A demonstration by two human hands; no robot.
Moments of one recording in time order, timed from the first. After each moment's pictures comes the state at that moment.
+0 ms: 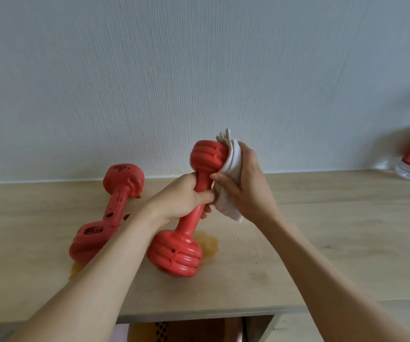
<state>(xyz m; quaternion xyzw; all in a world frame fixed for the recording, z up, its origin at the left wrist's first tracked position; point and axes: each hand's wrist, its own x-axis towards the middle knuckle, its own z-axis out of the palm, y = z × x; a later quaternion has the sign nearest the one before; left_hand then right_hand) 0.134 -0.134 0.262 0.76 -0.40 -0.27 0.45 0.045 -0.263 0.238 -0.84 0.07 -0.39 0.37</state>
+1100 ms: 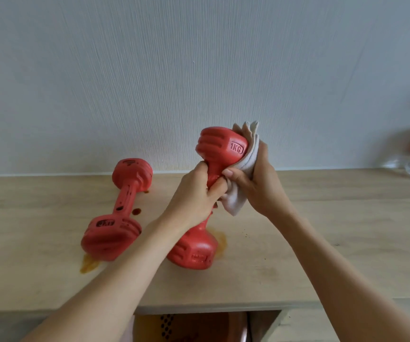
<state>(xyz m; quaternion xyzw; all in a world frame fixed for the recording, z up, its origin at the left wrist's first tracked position) 0.120 -0.132 0.253 0.77 -0.43 -0.03 0.47 0.046 -0.264 0.238 -0.79 0.02 -0.37 0.49</state>
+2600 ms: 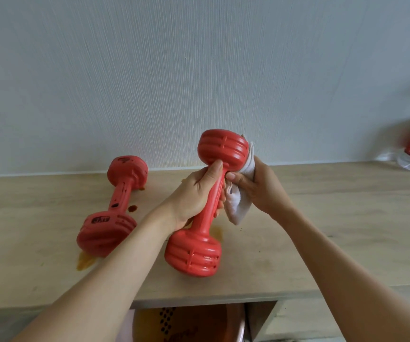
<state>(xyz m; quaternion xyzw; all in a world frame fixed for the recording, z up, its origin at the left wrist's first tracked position) 0.110 -0.133 0.253 0.62 -0.35 -0.33 0.62 0.033 -0.276 0.225 -0.81 0.12 -0.29 0.50</state>
